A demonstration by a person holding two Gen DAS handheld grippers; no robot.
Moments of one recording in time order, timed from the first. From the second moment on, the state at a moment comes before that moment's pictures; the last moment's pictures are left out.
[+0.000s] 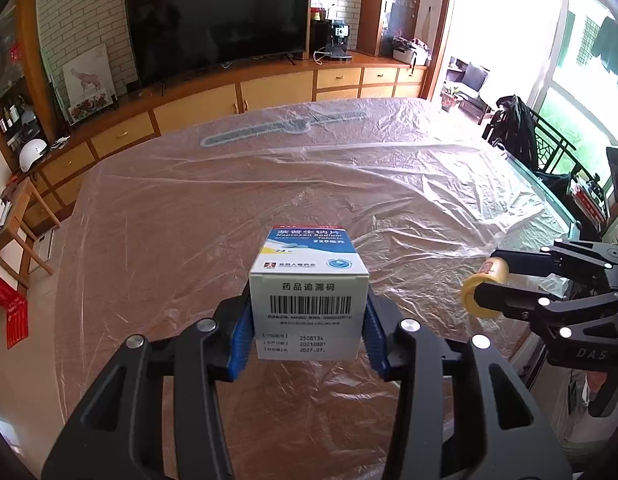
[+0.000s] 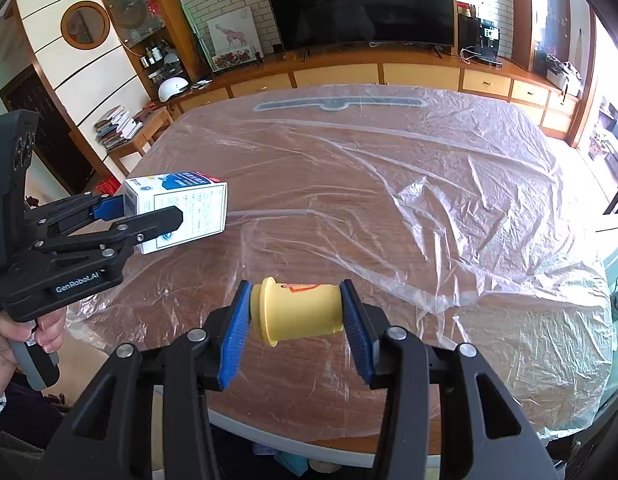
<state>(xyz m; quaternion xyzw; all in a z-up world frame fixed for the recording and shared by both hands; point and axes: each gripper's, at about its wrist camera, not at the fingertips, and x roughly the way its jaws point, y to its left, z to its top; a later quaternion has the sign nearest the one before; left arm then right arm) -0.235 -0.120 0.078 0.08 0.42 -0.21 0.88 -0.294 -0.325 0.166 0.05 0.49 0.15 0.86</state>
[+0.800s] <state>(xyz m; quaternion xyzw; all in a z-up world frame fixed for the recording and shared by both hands) -0.342 -0.120 0.092 0.07 0.42 -0.22 0.88 -0.362 -0.335 0.203 0.04 0.47 0.20 0.86</state>
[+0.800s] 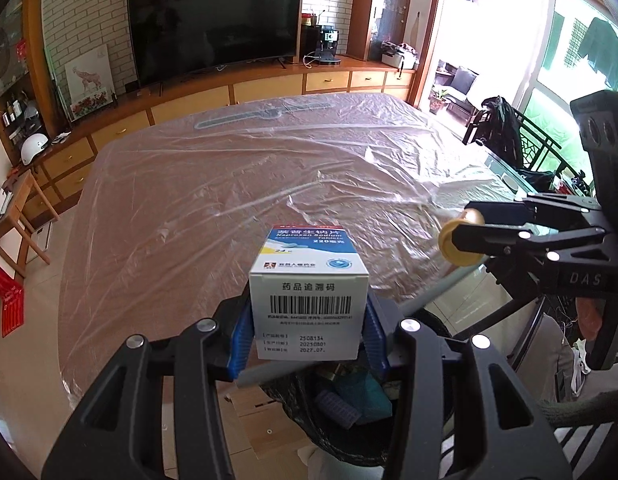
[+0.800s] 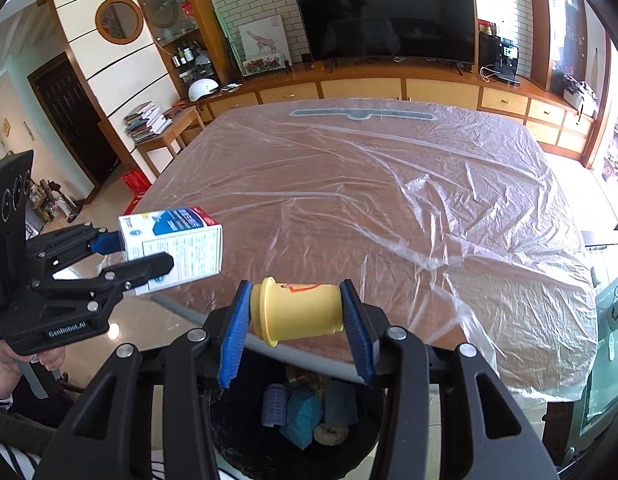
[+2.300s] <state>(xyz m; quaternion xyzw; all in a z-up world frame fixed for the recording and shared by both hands) -0.427 -0.162 0.003 0.15 0.52 -0.26 0.80 -0.430 -0.331 0.126 -0.02 0.55 0.21 0.81</state>
